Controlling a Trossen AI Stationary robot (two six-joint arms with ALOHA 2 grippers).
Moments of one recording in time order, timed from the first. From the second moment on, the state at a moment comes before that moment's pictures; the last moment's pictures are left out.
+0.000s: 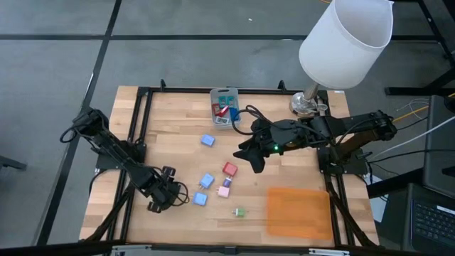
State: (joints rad) left arm -0.73 1.47 0.71 -0.65 -0.10 -0.49; right arm 0.26 1.49 1.60 -0.60 0.16 0.80
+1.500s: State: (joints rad) left arm -0.20 1.62 1.28 -0.18 -0.02 -0.20; right arm 0.52 0.44 0.44 0.50 0.09 0.09
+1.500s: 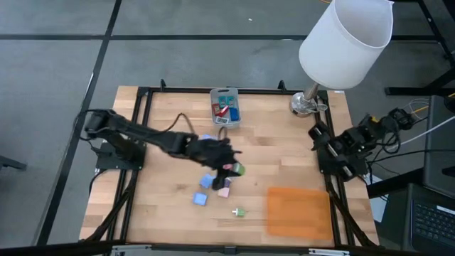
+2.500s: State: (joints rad) left arm -0.14 2.46 2.14 -0.27 0.32 -0.14; right arm 0.52 0.12 0.18 0.48 0.07 0.22
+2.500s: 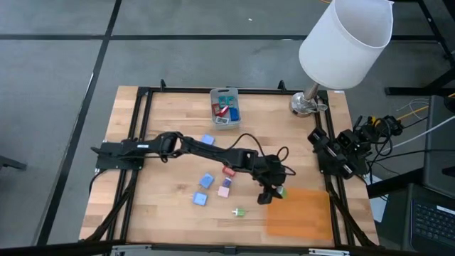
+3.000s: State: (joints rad) left arm -0.13 2.41 2.18 -0.37 0.31 -0.11; right arm 0.52 0.12 0.18 0.48 0.06 0.19
